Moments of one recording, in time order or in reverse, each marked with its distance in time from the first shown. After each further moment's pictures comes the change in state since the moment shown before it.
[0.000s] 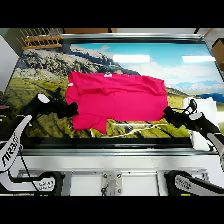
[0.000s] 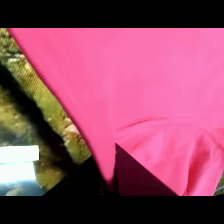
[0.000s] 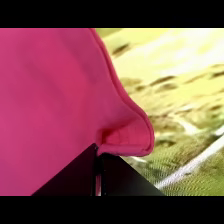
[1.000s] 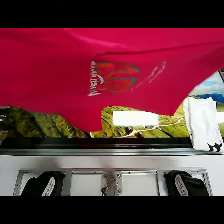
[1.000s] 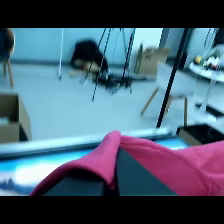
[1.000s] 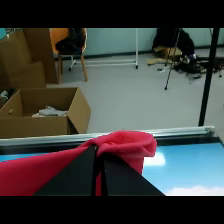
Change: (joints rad) left arm 0.036 0.882 0.774 -0.002 -0.099 -0.031; right arm -0.040 0.658 0.940 -0.386 0.367 -0.062
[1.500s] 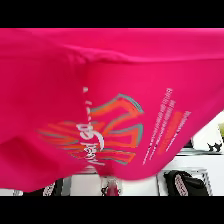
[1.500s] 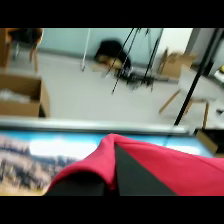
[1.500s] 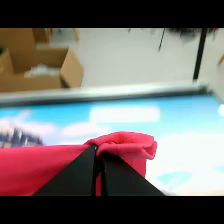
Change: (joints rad) left arm 0.188 -0.046 0.018 -0.010 -0.164 -0.122; right arm 0.001 -0.025 0.010 -0.051 0.238 0.040
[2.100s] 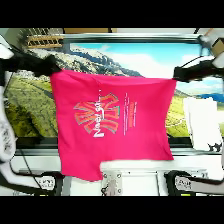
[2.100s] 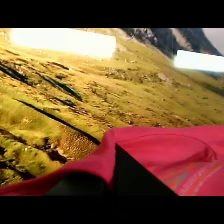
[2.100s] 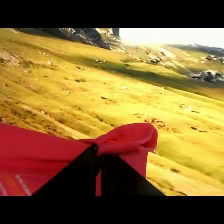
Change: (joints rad) left arm -0.163 -0.963 0.001 0.049 -0.048 0.048; right arm 0.167 -0.787 0.001 -0.024 0.061 0.006
